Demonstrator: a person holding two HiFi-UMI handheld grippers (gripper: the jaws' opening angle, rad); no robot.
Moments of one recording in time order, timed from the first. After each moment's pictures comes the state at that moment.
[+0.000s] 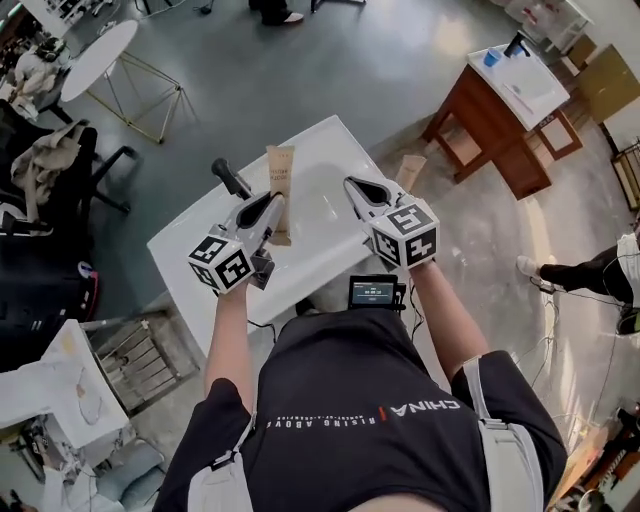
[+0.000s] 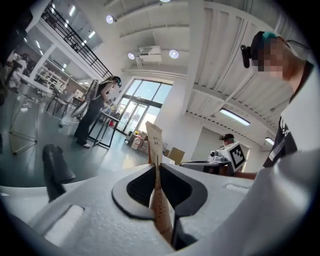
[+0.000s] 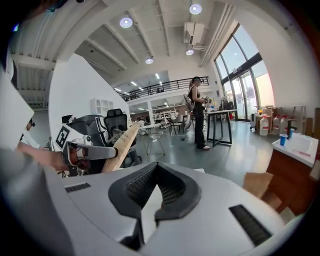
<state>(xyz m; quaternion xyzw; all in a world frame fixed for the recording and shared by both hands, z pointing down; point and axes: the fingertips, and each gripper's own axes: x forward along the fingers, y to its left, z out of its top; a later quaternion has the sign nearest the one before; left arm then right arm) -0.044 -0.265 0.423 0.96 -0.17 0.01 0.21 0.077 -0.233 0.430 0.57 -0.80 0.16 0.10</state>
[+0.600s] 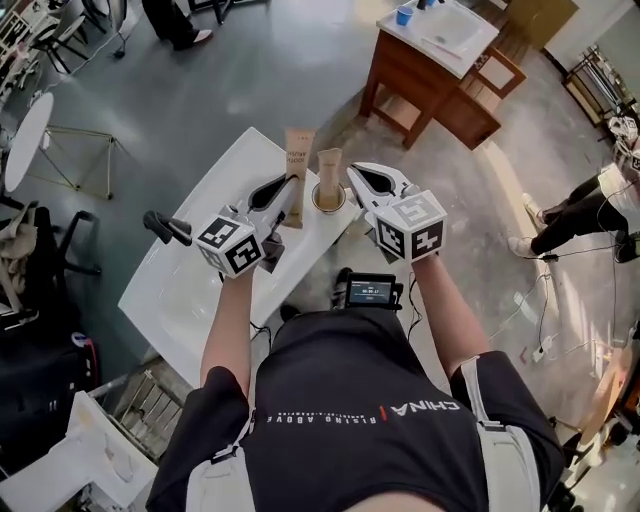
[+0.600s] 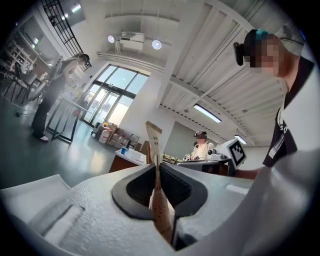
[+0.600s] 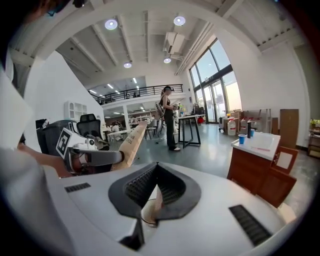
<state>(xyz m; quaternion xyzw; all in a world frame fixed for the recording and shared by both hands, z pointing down) 0.152 -0.222 0.419 0.98 0.01 0.02 0.19 0.233 -0.170 0.422 0.68 -0.70 0.17 0.07</state>
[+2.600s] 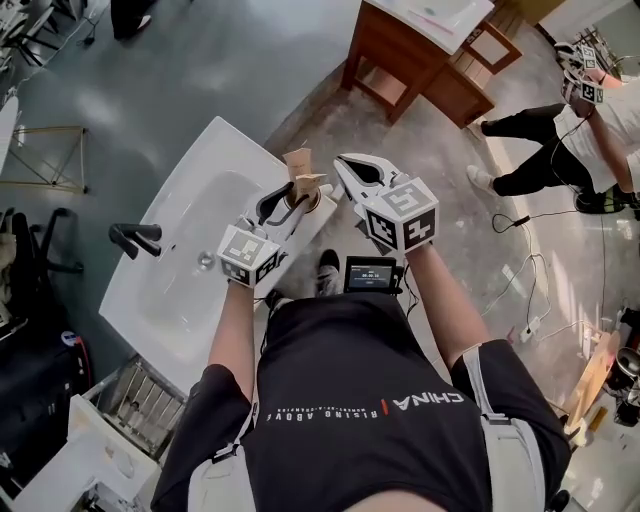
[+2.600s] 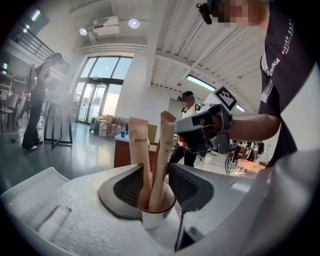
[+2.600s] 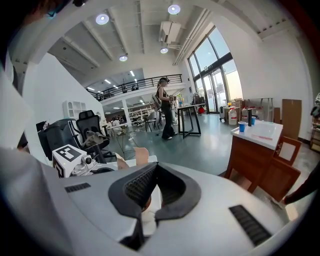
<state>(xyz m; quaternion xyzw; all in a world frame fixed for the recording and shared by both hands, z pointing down) 0.212 -0.181 0.525 0.99 0.01 0.13 0.08 0.285 -0.176 0.474 0.66 -0.71 0.22 0.09</state>
